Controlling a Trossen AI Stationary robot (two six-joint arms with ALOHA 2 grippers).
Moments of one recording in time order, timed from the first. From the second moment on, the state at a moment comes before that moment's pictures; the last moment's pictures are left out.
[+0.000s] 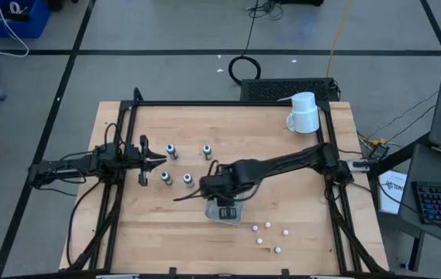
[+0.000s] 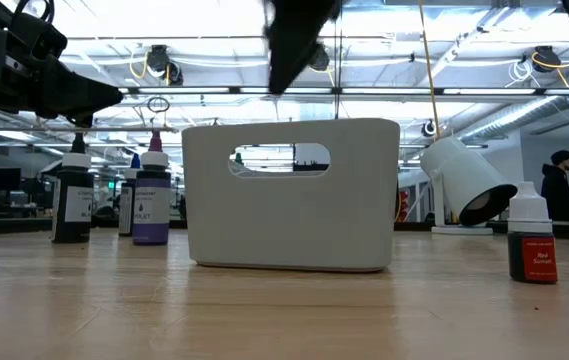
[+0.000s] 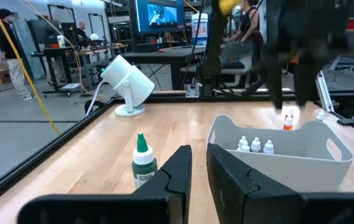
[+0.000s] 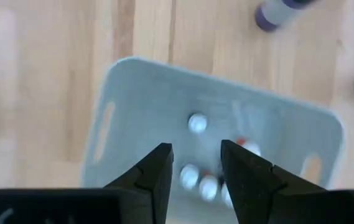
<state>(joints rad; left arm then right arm) 0.11 0.04 0.01 0.03 0.04 0.05 0.23 2.13 2.05 -1.17 0.00 0.18</state>
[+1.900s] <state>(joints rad) 0.11 0.04 0.01 0.03 0.04 0.05 0.86 1.36 0.97 -0.88 0.24 1.41</state>
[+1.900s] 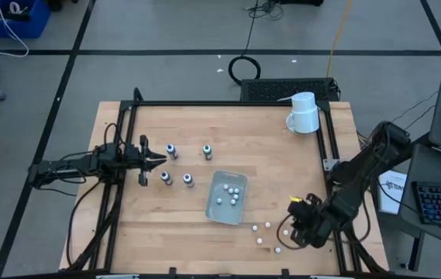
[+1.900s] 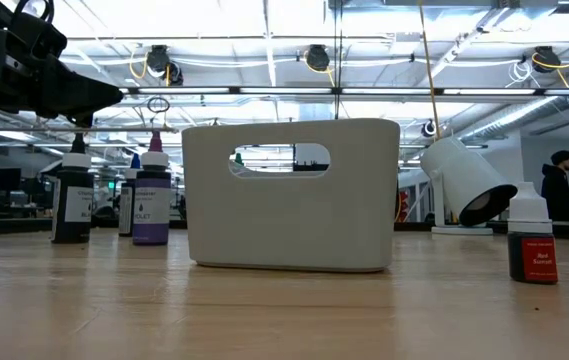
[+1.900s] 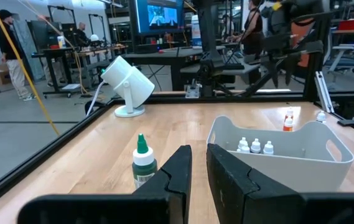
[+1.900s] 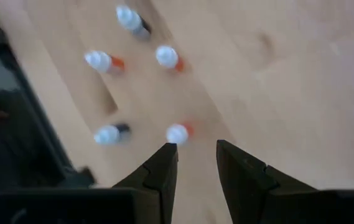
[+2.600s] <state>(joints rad) 0.11 0.04 0.01 0.03 0.04 0.05 0.75 1.12 0.50 -0.05 0.16 1.38</state>
